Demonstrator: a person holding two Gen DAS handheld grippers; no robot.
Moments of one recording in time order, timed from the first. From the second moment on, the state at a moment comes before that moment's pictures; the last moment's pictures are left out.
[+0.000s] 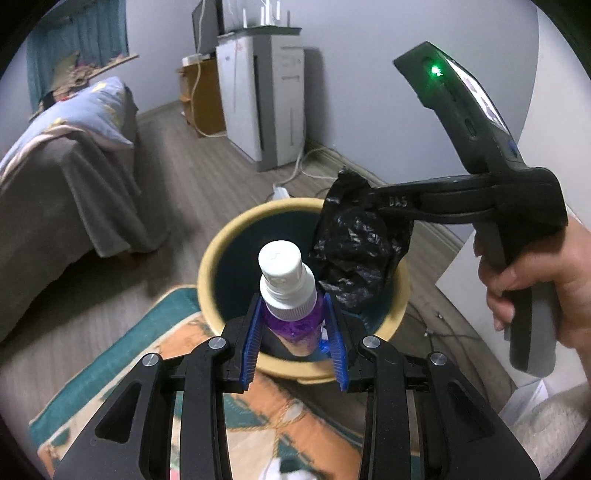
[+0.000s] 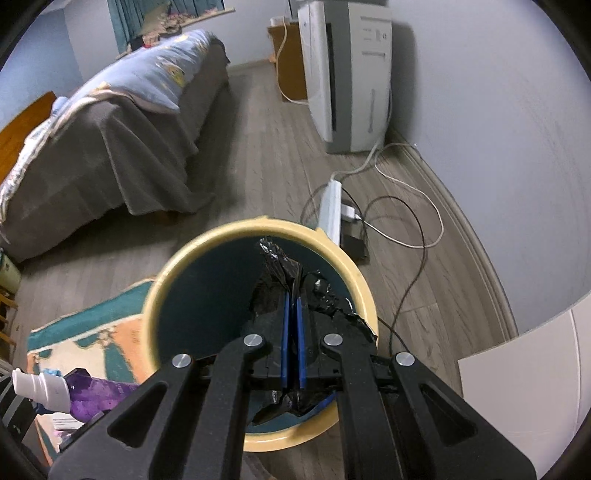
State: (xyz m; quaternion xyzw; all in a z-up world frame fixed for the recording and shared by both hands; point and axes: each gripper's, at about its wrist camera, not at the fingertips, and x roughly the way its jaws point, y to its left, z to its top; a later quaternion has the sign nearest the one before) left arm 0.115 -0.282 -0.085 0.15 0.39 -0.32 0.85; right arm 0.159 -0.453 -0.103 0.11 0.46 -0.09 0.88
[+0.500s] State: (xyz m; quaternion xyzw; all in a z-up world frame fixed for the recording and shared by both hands) left arm 0.177 -0.296 -0.135 0.14 0.45 -0.28 0.84; right arm 0.172 -0.455 -0.124 0.11 0.49 -0.08 0.86
